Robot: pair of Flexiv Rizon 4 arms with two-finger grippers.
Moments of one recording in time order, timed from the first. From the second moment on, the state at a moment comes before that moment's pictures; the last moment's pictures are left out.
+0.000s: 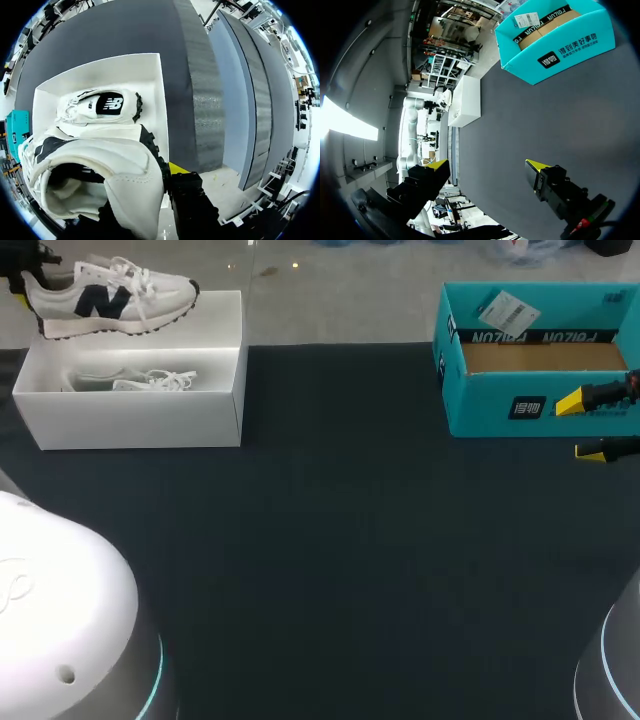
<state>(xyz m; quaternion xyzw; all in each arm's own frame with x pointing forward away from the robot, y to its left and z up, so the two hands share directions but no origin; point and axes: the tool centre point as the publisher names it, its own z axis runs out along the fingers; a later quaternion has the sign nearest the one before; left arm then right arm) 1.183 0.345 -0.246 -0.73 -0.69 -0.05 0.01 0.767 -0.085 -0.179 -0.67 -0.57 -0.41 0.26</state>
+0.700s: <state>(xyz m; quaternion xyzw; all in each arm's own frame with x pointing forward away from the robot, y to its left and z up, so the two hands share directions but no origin) 1.199 0.319 -0.316 -0.75 -0.66 -0.09 -0.01 0.767 -0.086 -0.179 -0.67 -0.57 -0.41 0.26</state>
